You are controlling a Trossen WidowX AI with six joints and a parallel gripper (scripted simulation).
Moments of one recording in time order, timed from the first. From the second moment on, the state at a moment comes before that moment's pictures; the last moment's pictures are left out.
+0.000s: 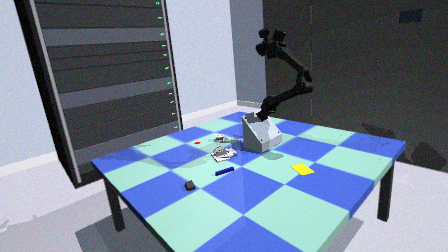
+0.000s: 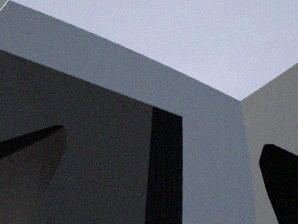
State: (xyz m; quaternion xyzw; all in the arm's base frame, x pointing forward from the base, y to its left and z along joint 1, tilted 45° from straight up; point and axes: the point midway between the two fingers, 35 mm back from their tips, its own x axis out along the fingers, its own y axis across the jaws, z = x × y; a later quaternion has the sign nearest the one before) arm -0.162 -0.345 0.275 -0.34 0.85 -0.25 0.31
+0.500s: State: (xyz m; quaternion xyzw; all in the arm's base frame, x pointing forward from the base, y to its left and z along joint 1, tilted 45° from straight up) arm -0.120 -0.385 0.197 -0.35 0.82 -0.17 0.43
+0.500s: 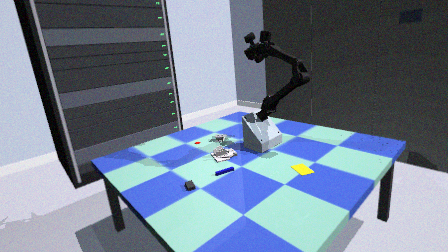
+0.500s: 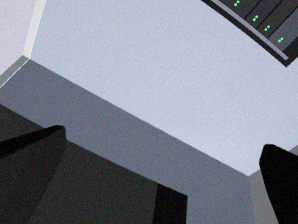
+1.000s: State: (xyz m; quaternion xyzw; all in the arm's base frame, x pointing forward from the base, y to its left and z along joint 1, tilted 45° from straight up) arm -0.068 -0.403 0.120 -0.33 0.78 -0.08 0.53
